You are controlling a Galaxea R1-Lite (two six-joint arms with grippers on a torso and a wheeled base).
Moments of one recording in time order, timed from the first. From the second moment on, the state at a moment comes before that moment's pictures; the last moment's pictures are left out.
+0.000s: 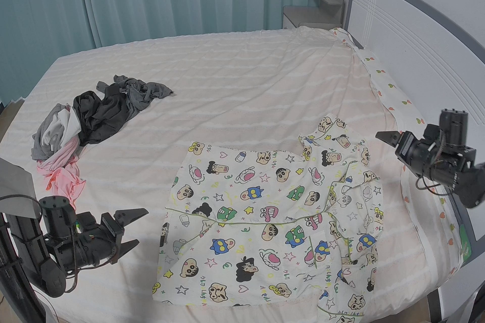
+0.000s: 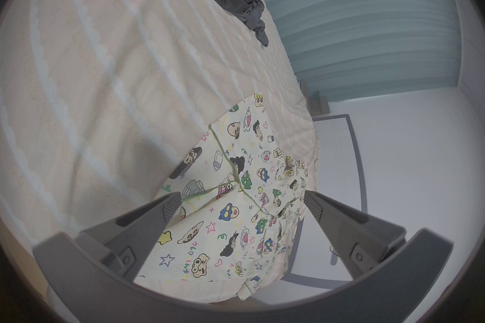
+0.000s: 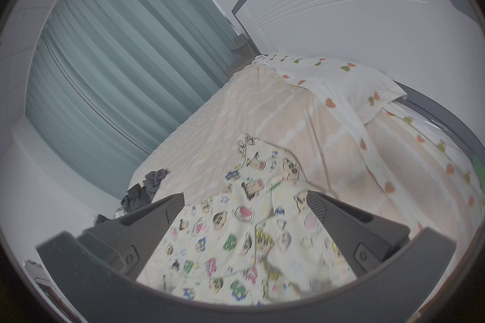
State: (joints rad) left arm -0.09 2.03 -0.02 -1.55 -0.41 -1.06; right arm 0.11 1.65 -0.59 -0.73 0.08 0.65
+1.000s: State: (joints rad) left arm -0.42 2.24 -0.49 -1.00 -0.01 -0.96; right arm 0.19 1.19 -0.30 -0.74 0.10 0.77
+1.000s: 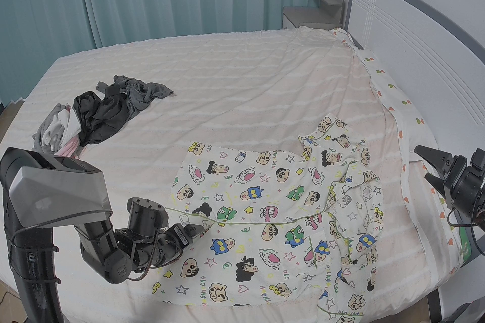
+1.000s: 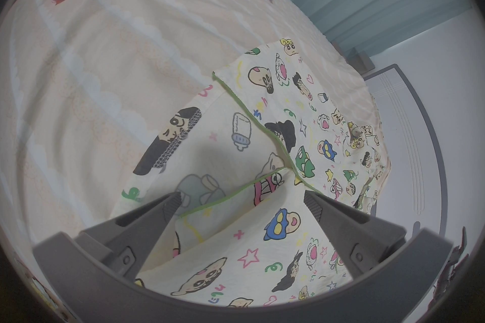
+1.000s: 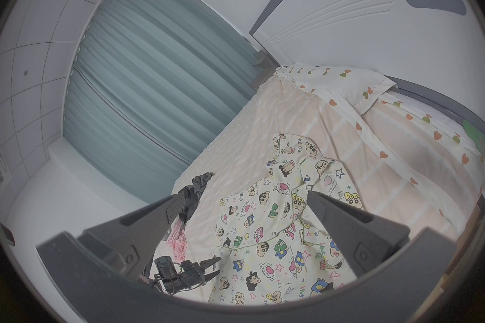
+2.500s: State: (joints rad) left arm -0.47 2.21 -0.89 -0.25 0.11 -1.12; right arm 0.19 1.19 -0.29 -0.74 0.10 0.77
